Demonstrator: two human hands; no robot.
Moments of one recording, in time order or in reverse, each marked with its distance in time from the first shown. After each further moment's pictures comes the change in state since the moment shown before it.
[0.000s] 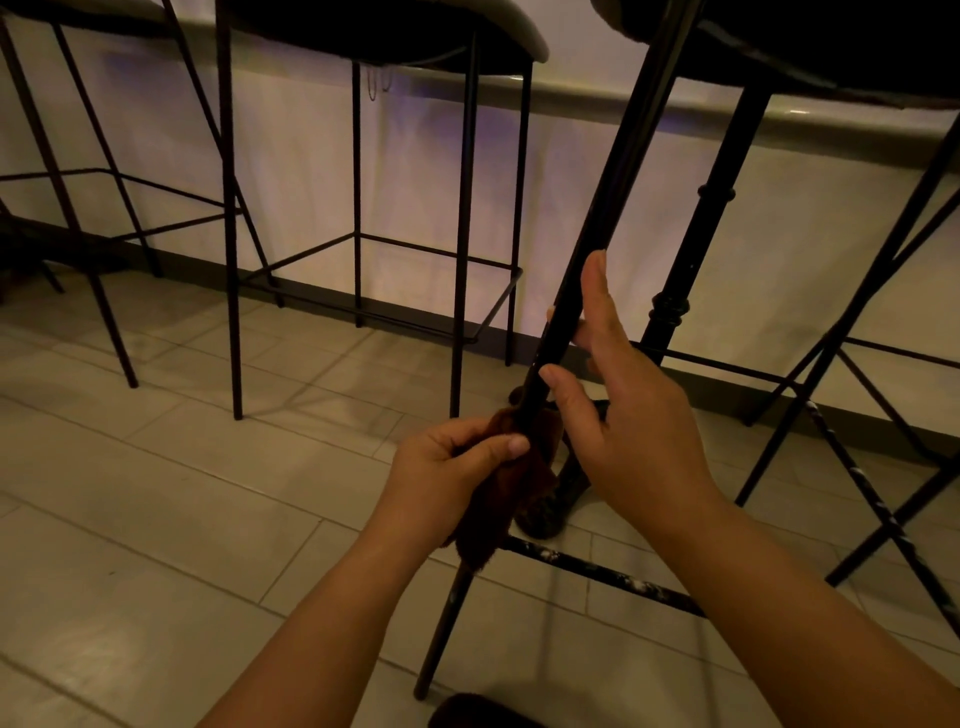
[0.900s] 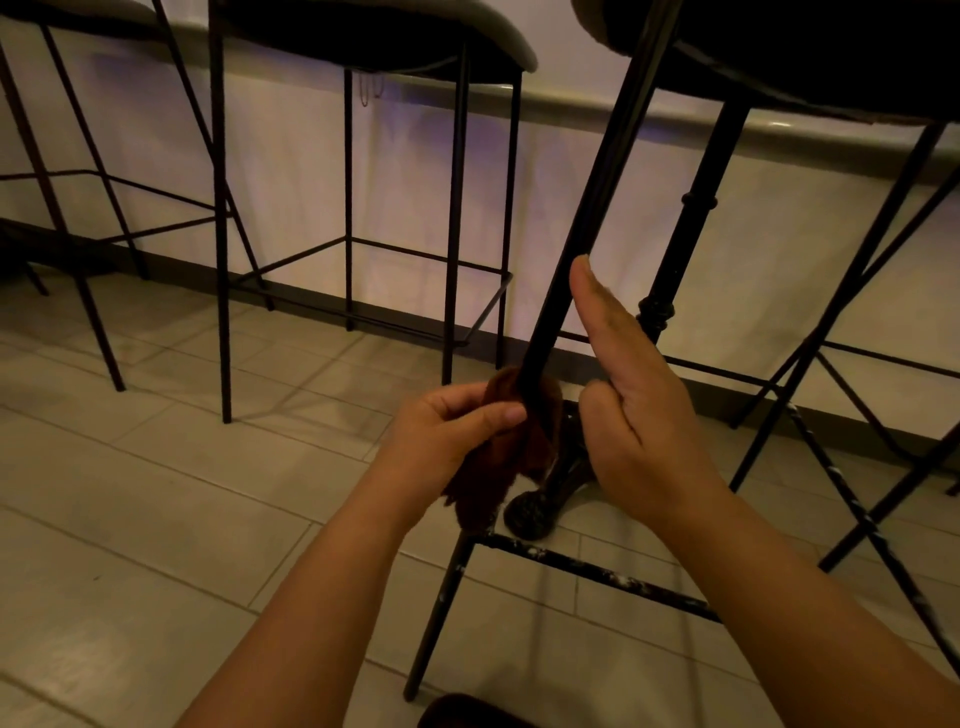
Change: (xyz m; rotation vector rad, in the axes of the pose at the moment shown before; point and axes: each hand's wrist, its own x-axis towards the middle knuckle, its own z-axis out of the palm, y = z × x) left_hand 0.009 0.026 0.002 -0.002 -0.095 0.048; right_hand 0.001 0.002 -0.018 0.225 -0.121 0.050
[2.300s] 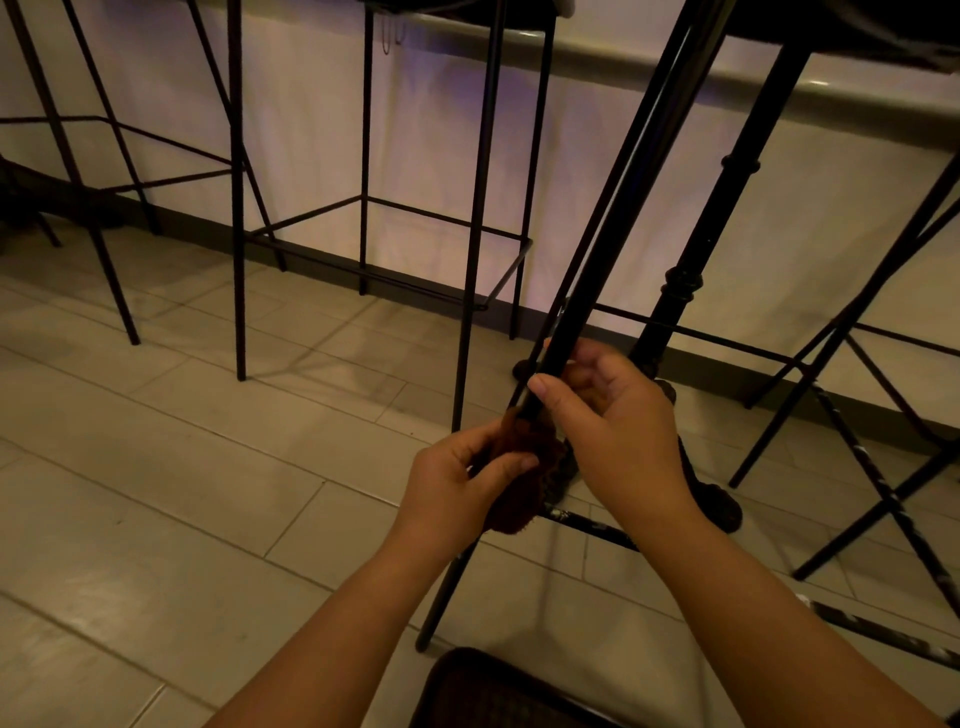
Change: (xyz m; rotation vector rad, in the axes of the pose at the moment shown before) left_hand -0.032 -0.070 0.003 0.135 0.158 0.131; right_hand -0.027 0.006 0.052 0.359 0.059 0.493
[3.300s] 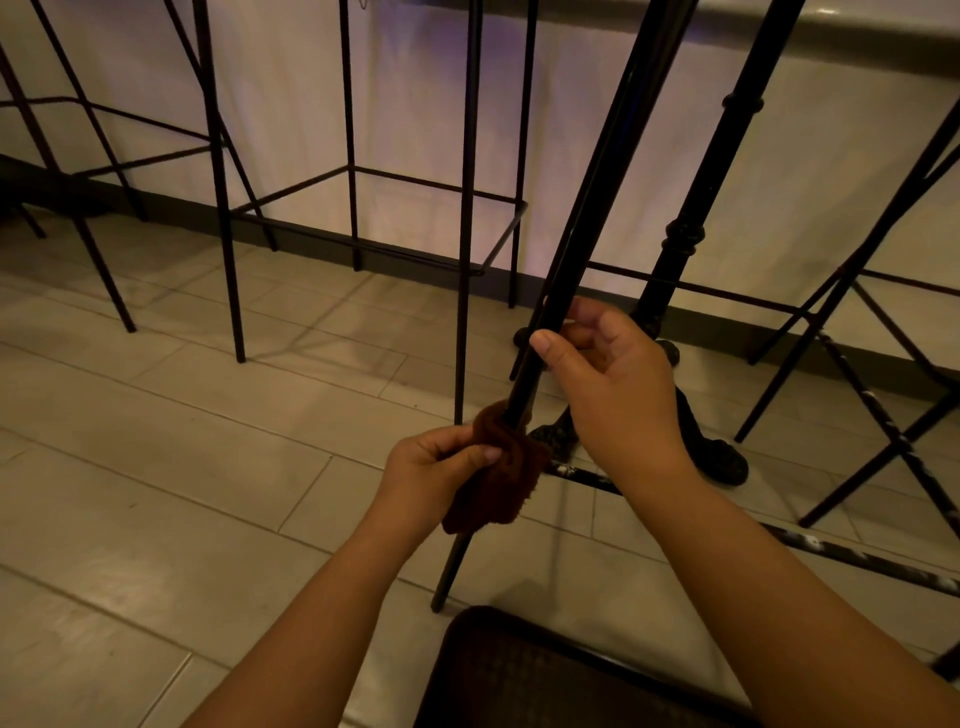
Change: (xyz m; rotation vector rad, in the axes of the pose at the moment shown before) left_hand -0.012 -0.029 -0.025 -0.130 -0.006 -0.284; right_hand -0.007 -0.002 0.009 0.070 0.063 0.020
